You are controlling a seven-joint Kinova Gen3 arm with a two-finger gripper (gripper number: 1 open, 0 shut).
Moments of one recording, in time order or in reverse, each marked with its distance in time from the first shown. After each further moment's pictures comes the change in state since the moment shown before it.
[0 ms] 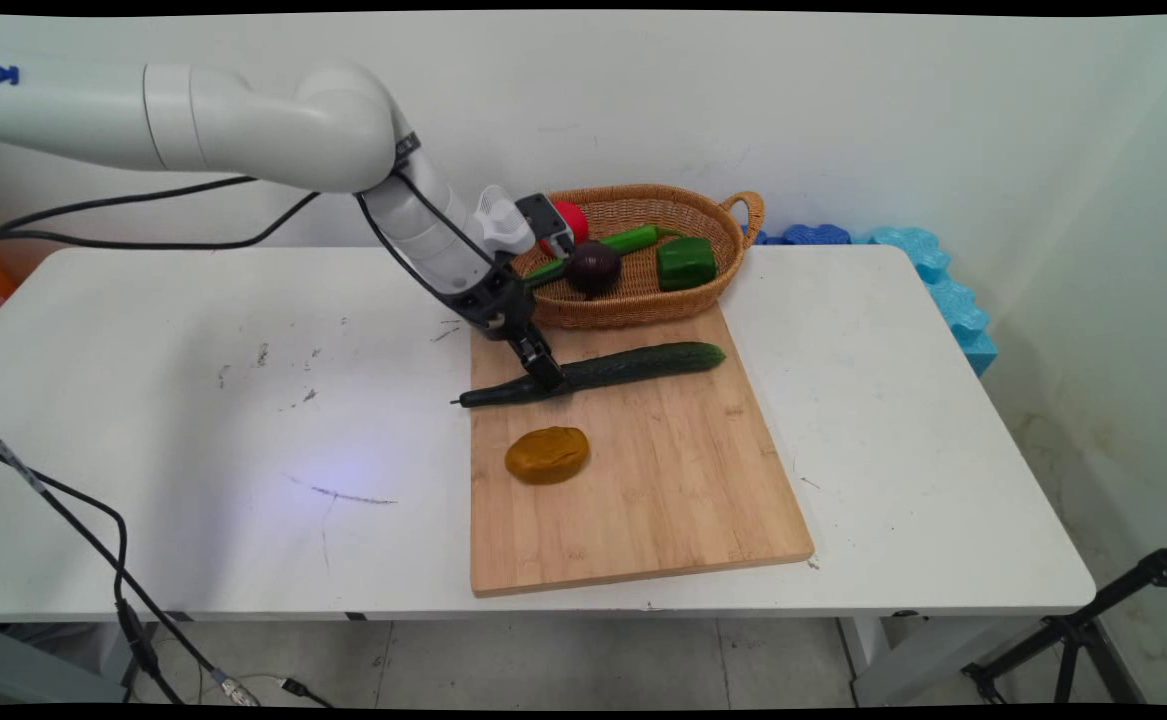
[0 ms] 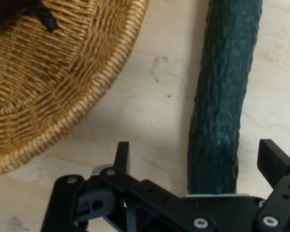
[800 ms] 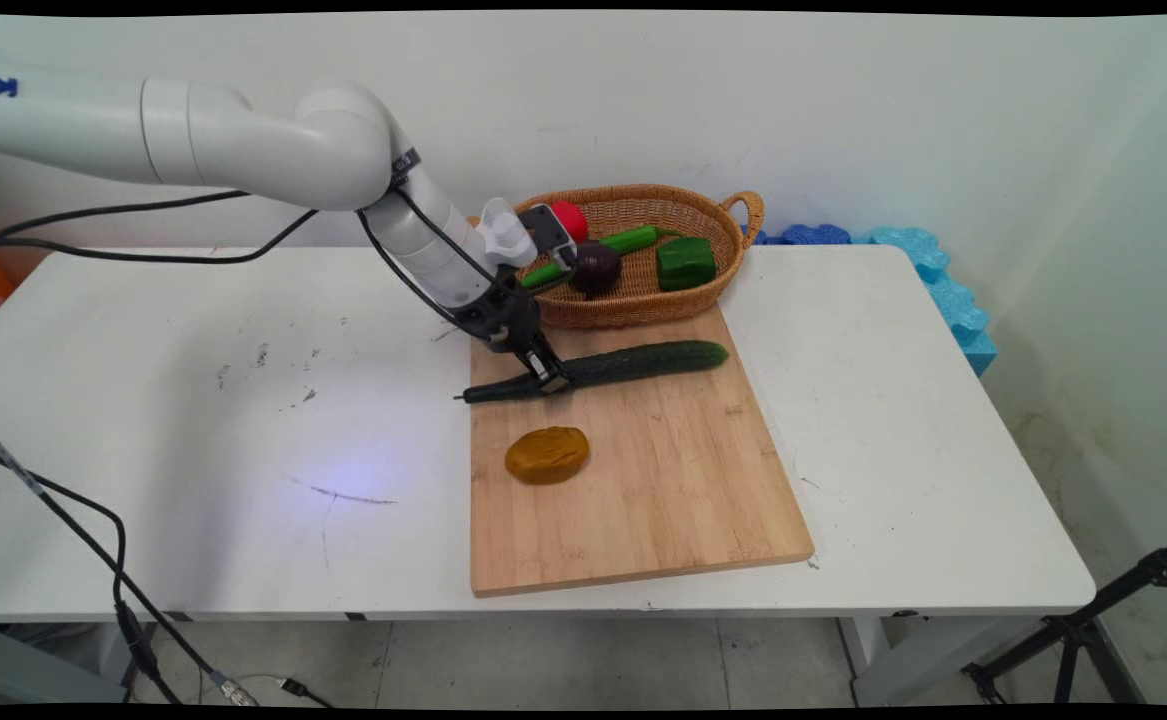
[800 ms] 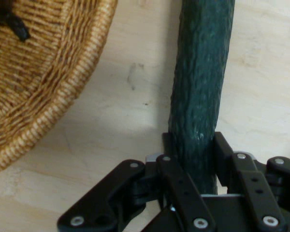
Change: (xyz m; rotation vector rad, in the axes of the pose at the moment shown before) arm -0.005 0.010 0.004 -0.024 0.032 0.022
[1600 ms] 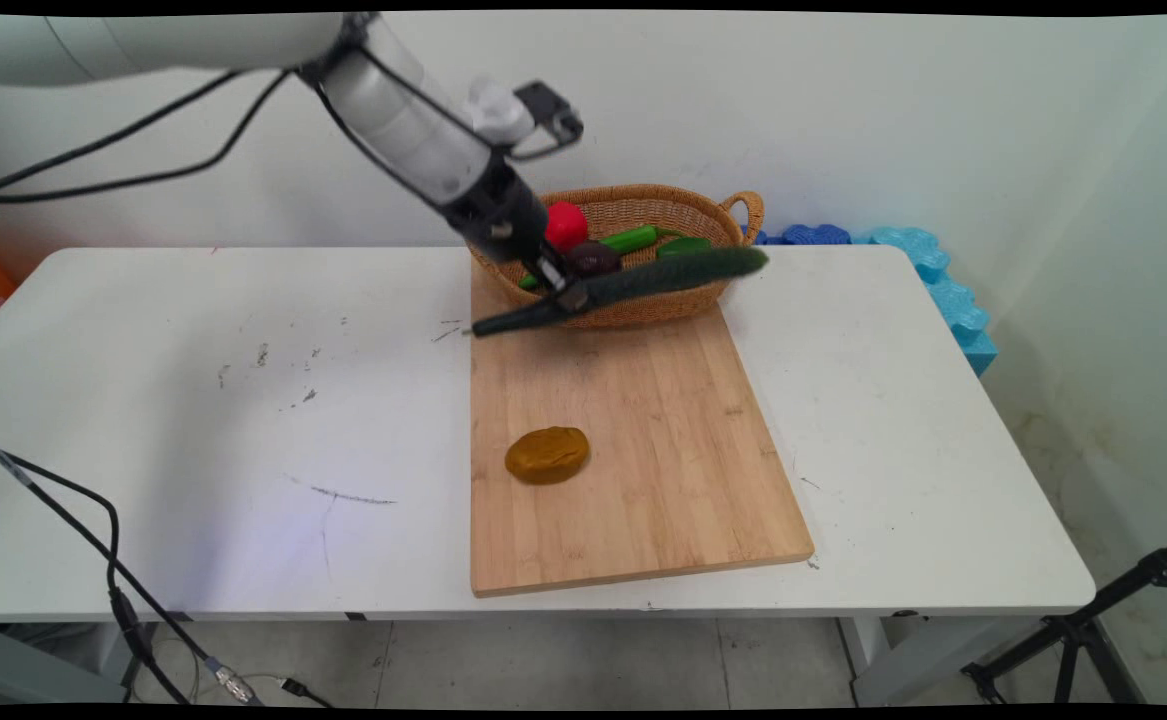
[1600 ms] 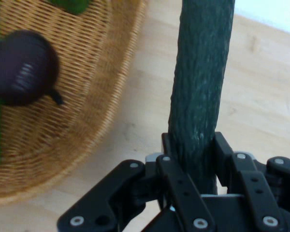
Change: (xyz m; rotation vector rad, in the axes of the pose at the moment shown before) arm 0.052 0.004 -0.104 -0.021 0.091 -0.082
